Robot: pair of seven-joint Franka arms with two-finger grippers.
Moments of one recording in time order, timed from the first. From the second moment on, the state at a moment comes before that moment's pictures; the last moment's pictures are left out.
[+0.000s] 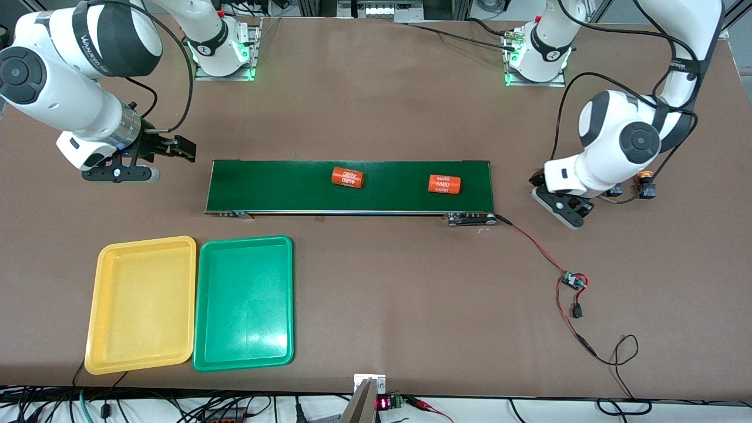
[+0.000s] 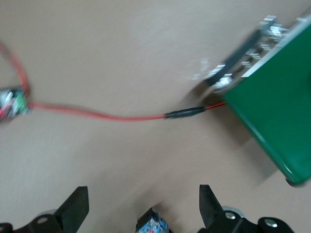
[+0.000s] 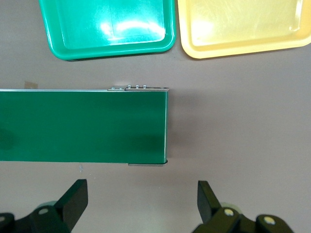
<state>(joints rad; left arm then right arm) 0.18 0.21 -0.29 -2.17 0.02 2.33 0.50 0.23 -0.01 -0.07 -1.98 0.02 1.84 0.14</state>
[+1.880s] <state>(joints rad) 0.23 0.37 -0.21 -2.30 0.02 2.32 -0.07 0.27 -0.07 -0.07 -2.17 0.04 2.04 0.14</state>
